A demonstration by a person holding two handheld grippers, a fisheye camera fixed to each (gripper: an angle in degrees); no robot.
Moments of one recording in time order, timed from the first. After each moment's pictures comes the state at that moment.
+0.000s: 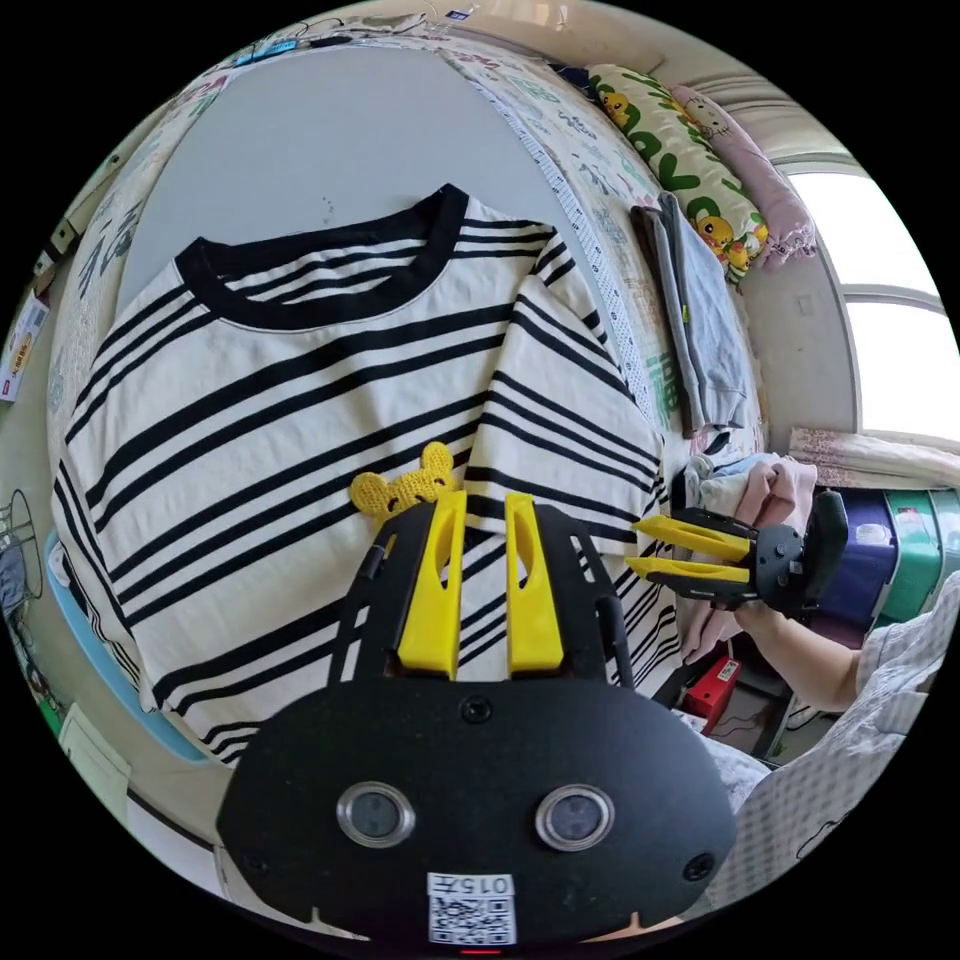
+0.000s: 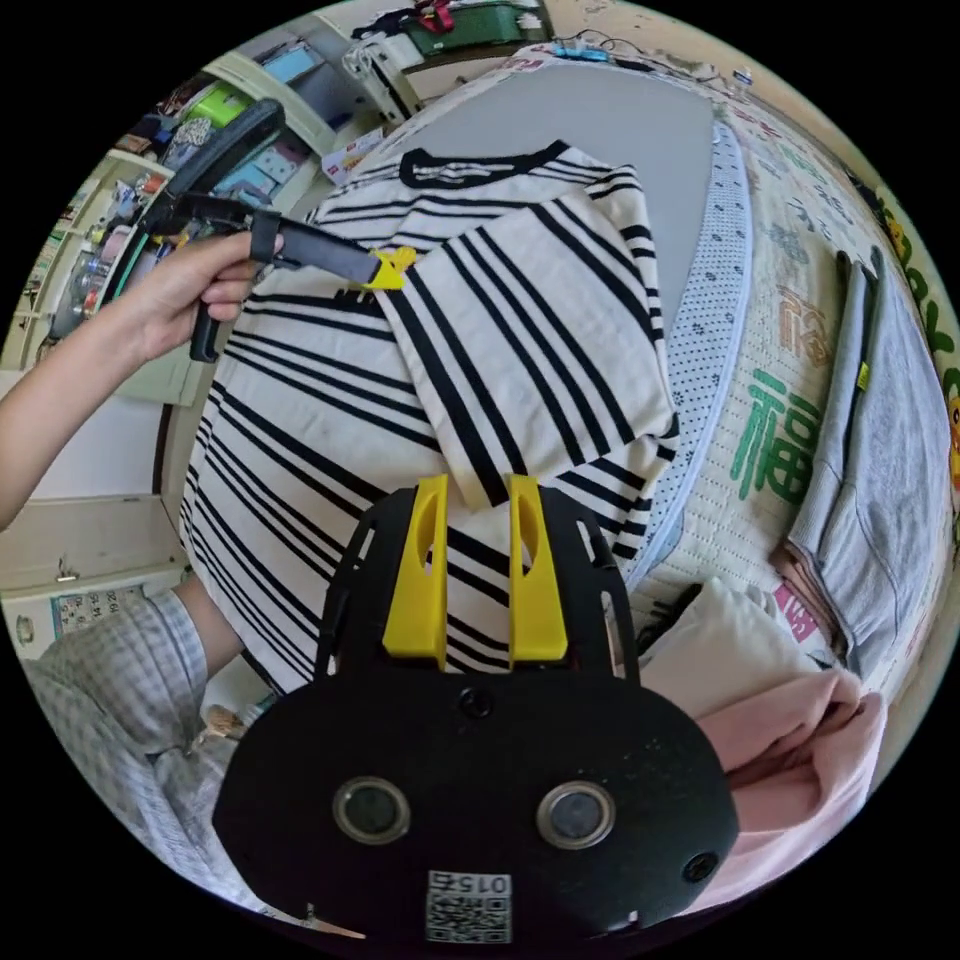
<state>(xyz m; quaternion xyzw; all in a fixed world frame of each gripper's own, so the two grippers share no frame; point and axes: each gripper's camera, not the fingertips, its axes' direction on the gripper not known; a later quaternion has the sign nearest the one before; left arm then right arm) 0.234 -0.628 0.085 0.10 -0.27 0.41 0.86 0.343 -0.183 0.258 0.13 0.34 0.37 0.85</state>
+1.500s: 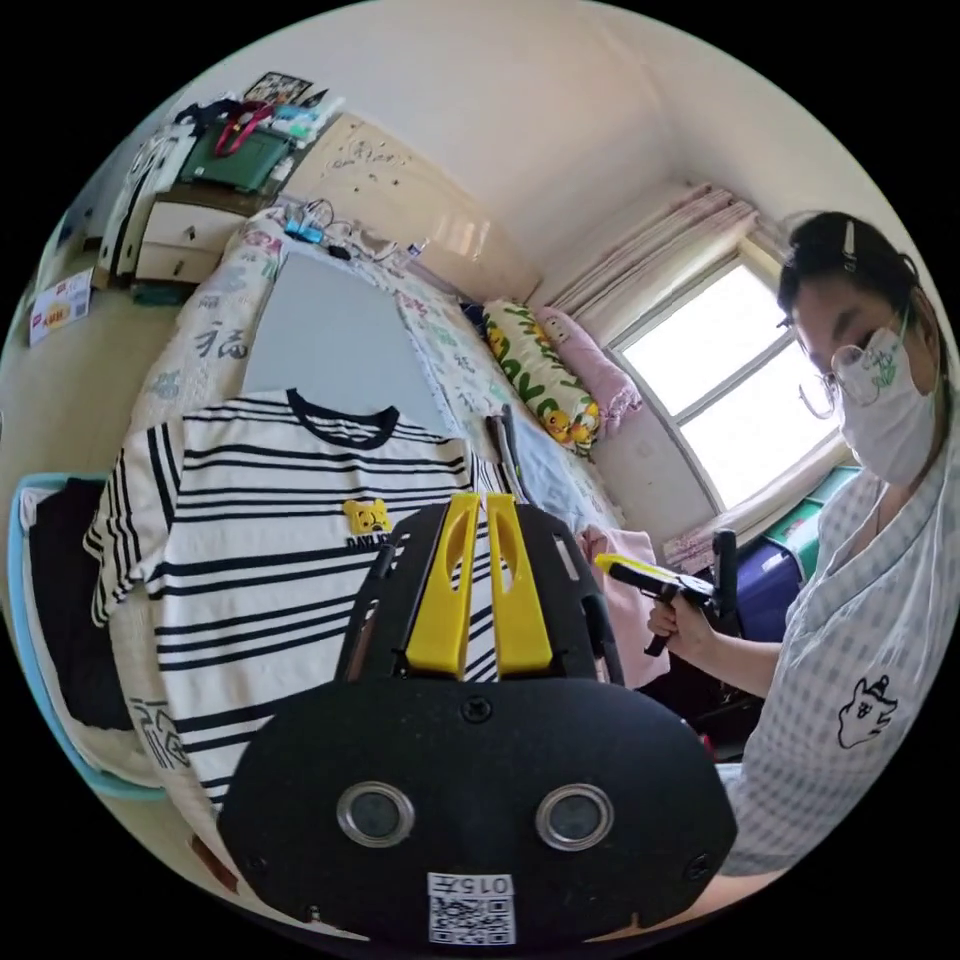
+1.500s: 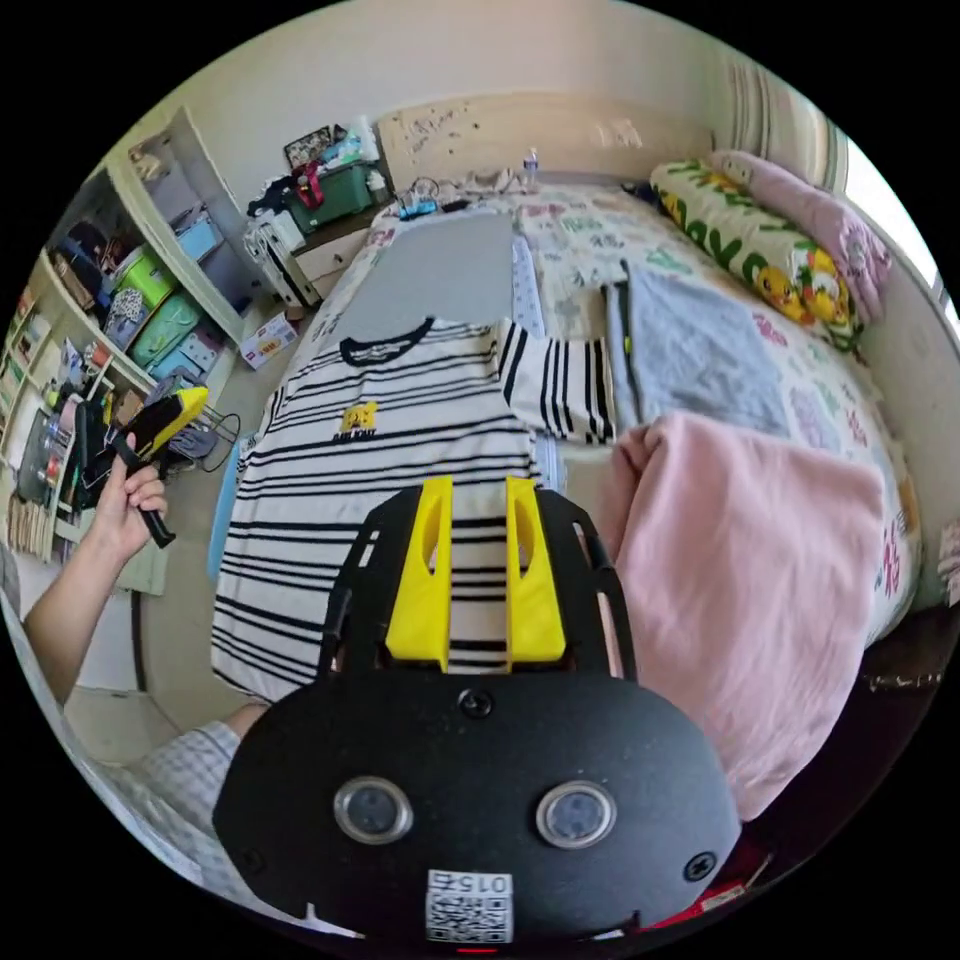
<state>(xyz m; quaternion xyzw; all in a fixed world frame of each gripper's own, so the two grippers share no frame) 0.167 -0.146 -0.142 0.33 0.01 0.52 0.79 -0.049 -0.050 0.158 0.33 0.38 0.51 0.70</state>
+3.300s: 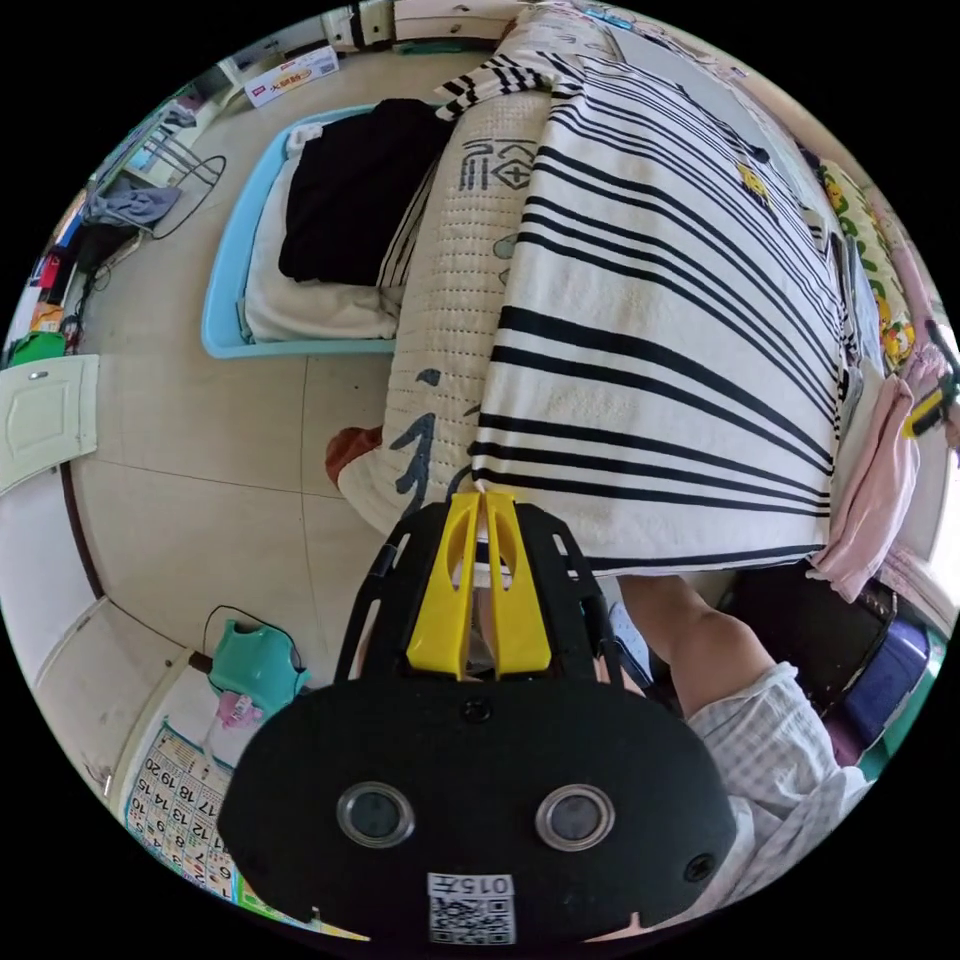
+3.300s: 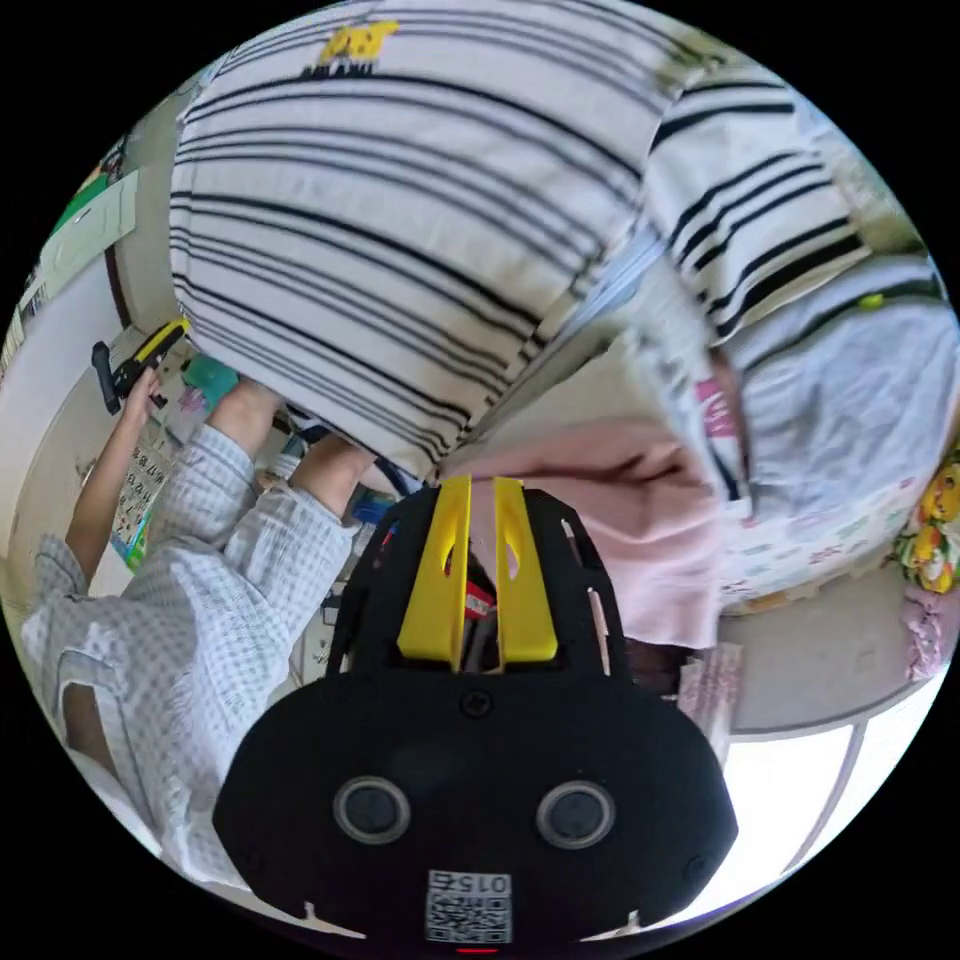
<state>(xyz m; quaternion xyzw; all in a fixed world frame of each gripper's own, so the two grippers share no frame) 0.014 -0.045 -0.067 0.19 -0.32 0.13 0.92 0.592 -0.434 0.018 -0.28 0.18 0.47 0.82</state>
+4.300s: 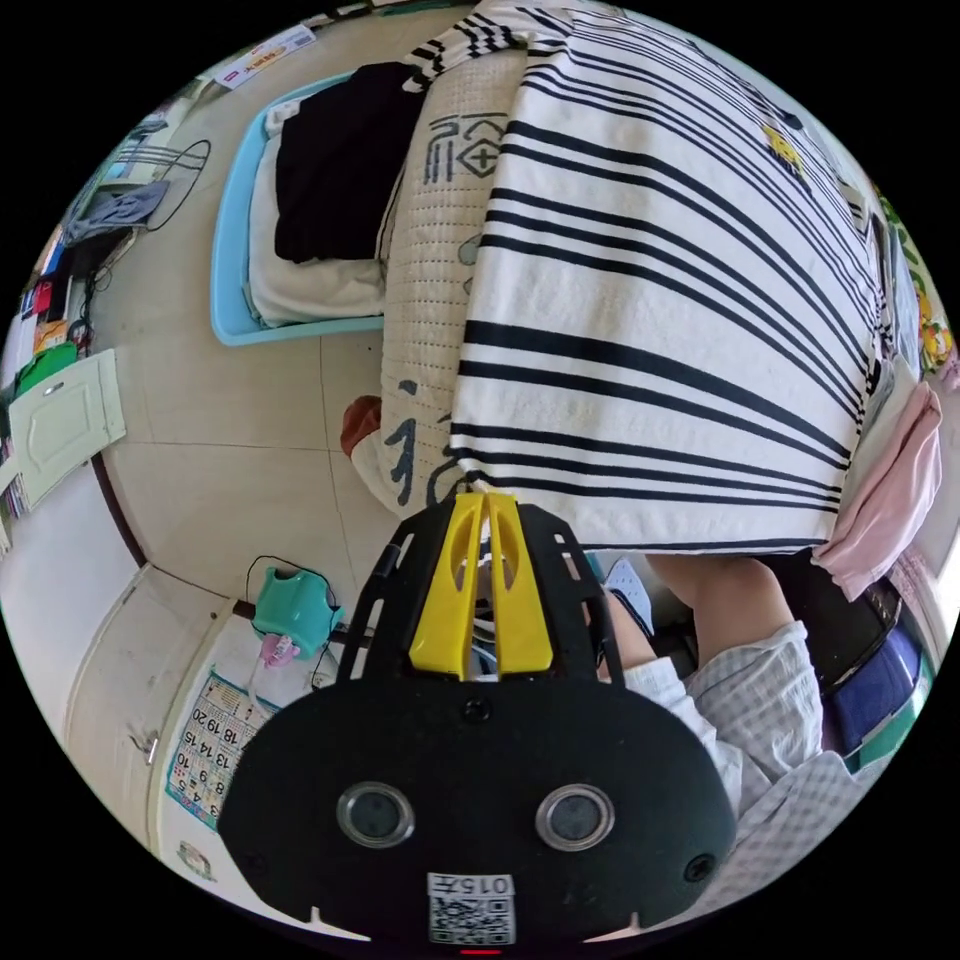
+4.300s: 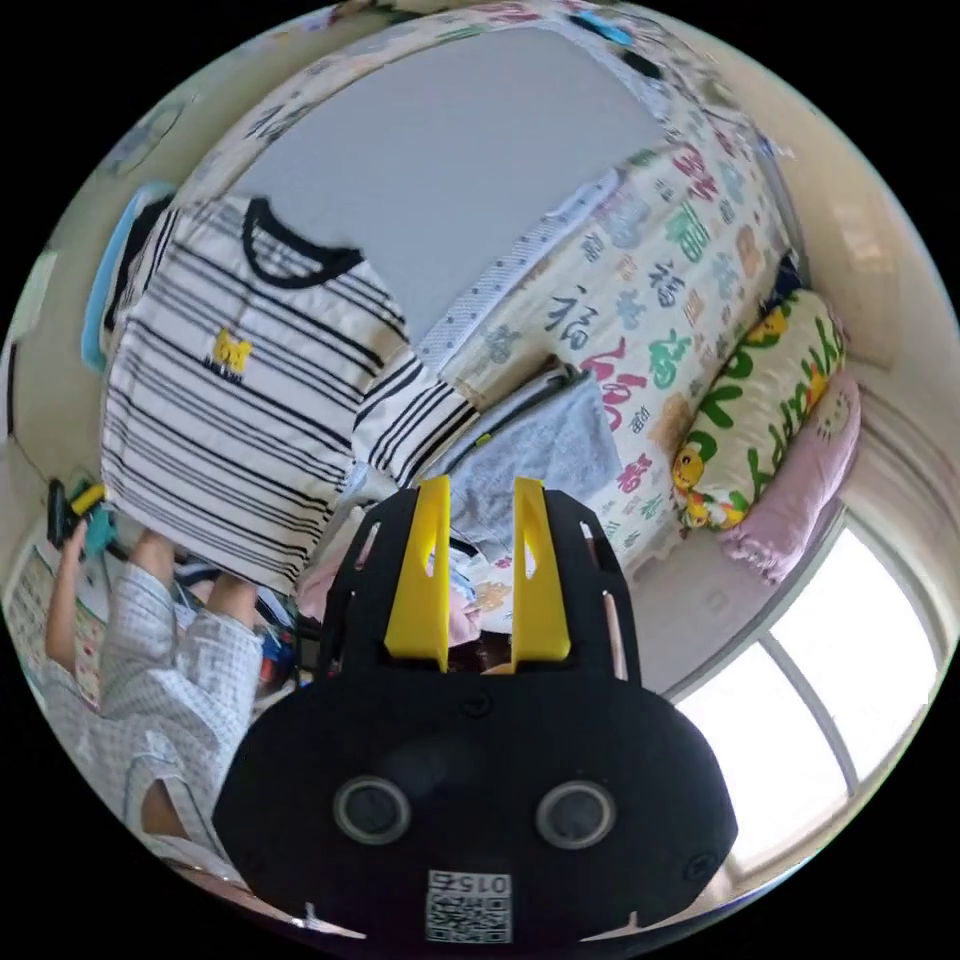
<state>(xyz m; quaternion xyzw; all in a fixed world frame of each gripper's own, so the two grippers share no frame) 0.073 -0.122 -0.049 0.08 -0.39 0.10 0.91 0.648 -0.497 -0.125 -0.16 0.42 0.48 0.76</state>
